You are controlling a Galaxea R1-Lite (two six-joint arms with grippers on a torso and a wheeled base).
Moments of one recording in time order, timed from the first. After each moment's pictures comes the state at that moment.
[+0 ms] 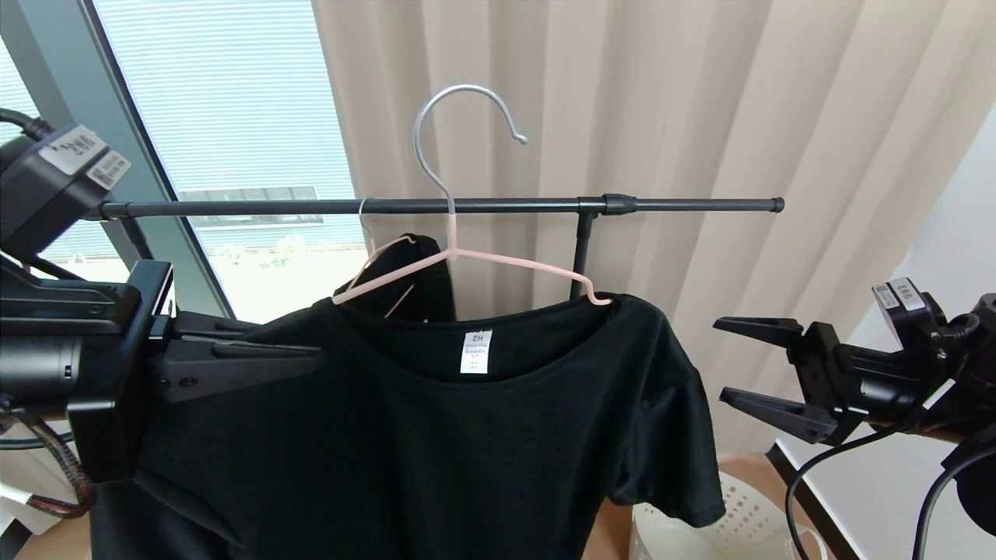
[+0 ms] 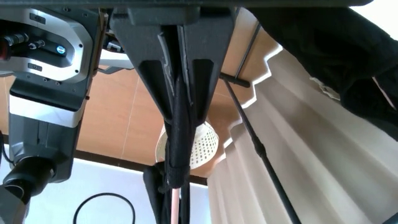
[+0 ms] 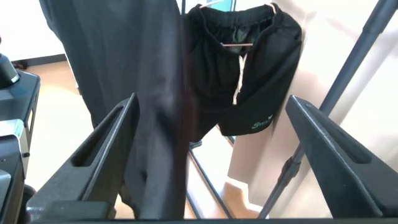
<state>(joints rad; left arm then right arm) -0.26 1.25 -0.99 0.22 -0.78 0.47 -0.05 1.84 -0.41 -1.43 1.22 -0.01</state>
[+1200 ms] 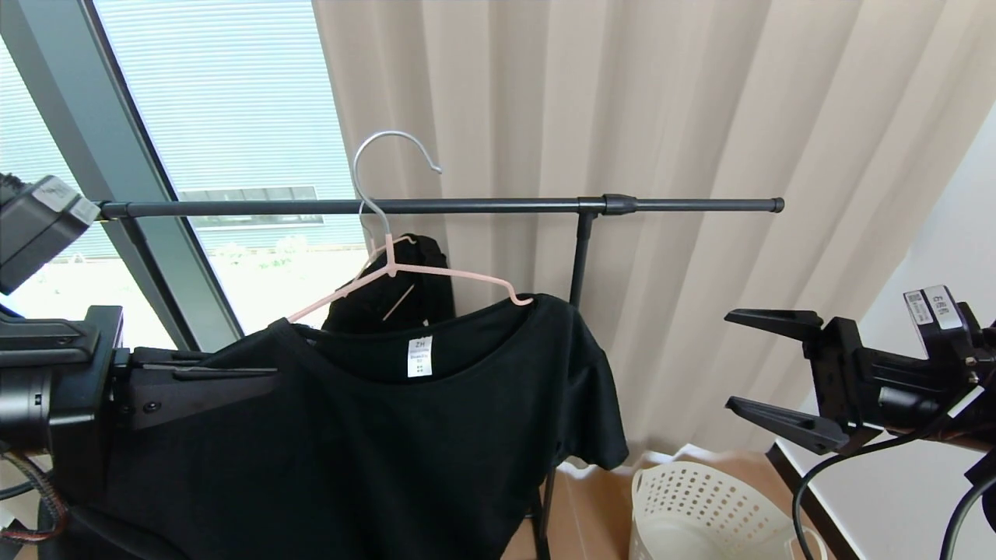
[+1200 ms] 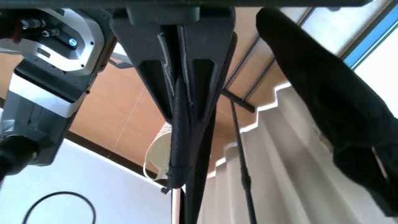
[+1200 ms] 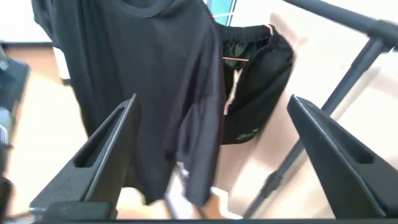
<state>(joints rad) -0.16 1.18 -0.89 0.22 -0.73 0.34 -0.03 1.77 -0.37 -1.43 1.20 -0.16</state>
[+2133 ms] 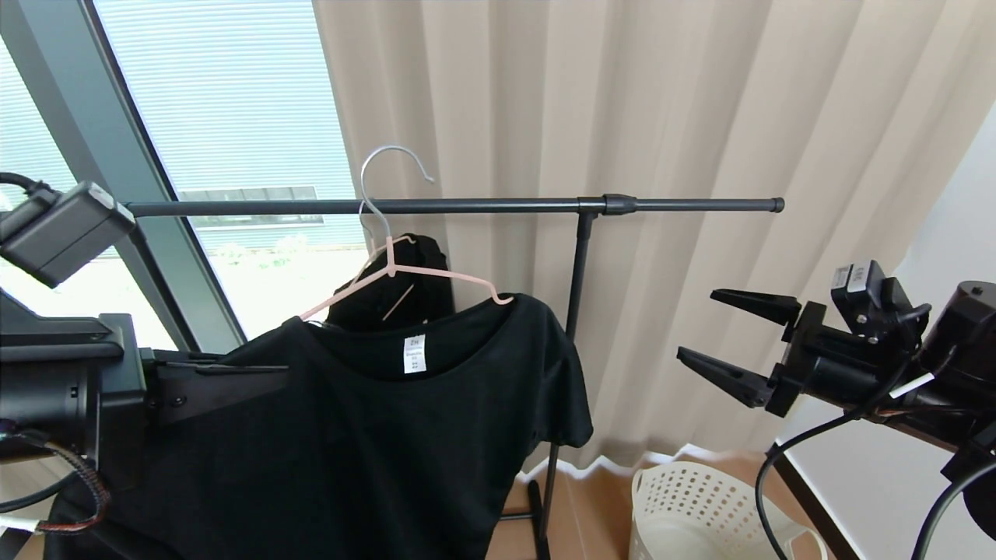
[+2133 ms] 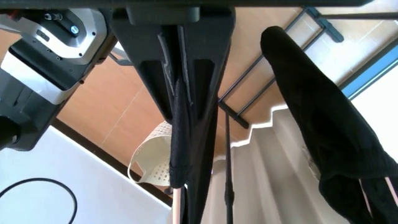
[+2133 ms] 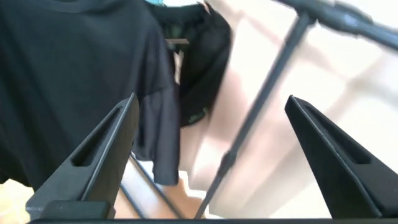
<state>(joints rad) -0.28 1.18 -0.89 0.22 -0.49 0.18 0.11 1.73 -0.44 -1.22 0.71 -0.19</state>
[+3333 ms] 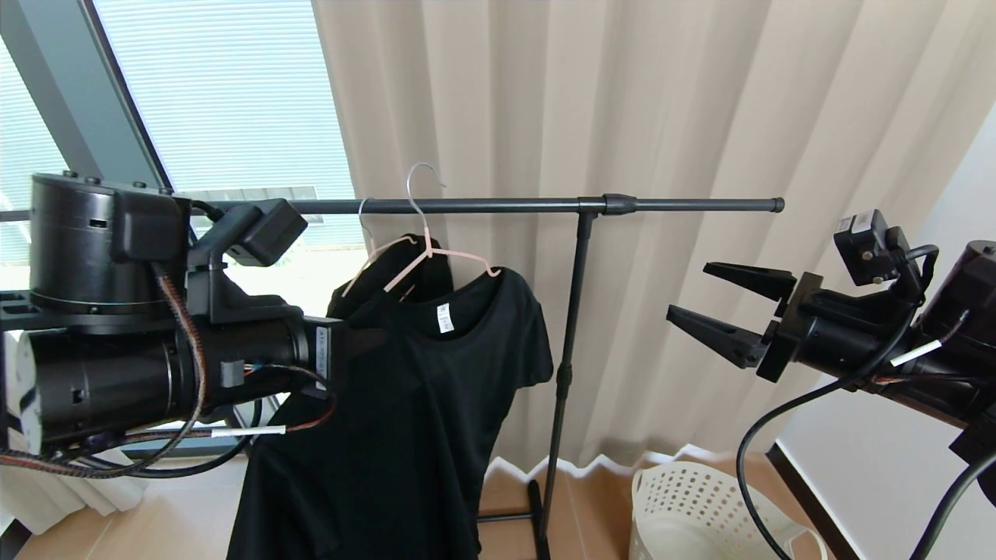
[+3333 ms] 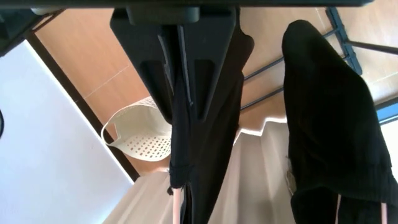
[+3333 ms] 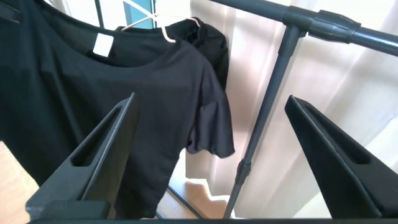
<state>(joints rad) -0.49 1.45 -0.87 -0.13 -0.08 -0.17 0.19 1.66 -0.55 -1.10 0.62 -0.02</state>
